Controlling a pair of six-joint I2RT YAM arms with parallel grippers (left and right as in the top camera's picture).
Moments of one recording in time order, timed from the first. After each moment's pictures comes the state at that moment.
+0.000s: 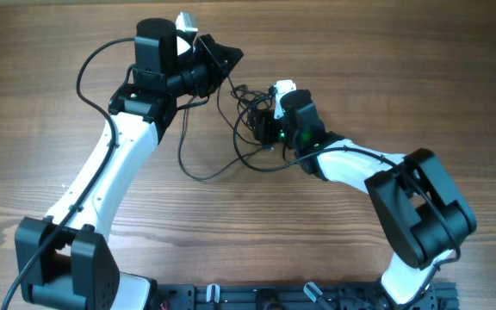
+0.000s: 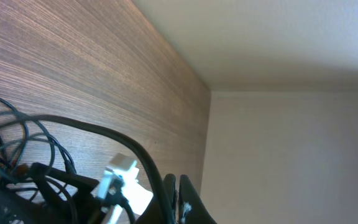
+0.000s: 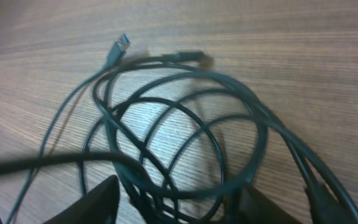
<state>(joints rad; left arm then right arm) -0.24 1.61 1.25 -0.12 0.57 -1.09 0.51 1.90 0.91 0.33 -0.16 0.43</state>
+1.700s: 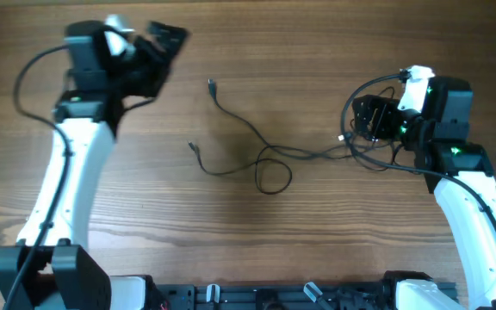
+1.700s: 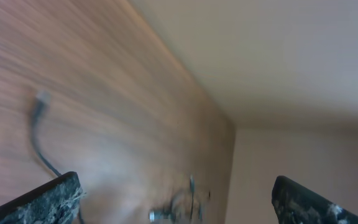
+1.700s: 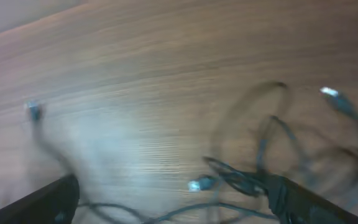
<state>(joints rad) -0.04 1.54 1.25 -0.29 0.57 -0.94 -0.05 1.26 0.91 -0.43 -0.21 0.22</state>
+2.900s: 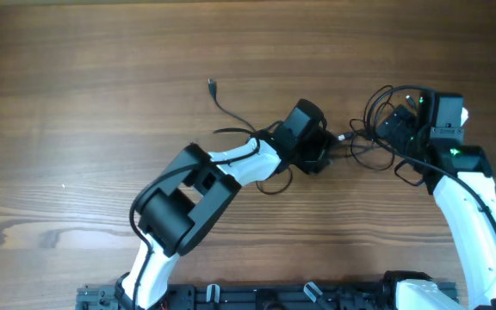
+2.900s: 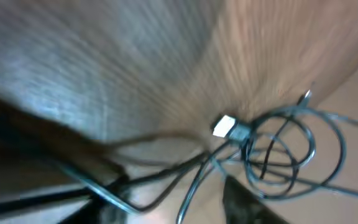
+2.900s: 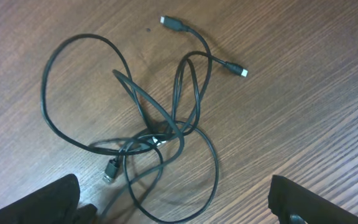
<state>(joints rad) -0.79 2.15 1.26 0.07 0.36 -1.78 -0.05 1.26 0.89 -0.64 0.17 0.64</state>
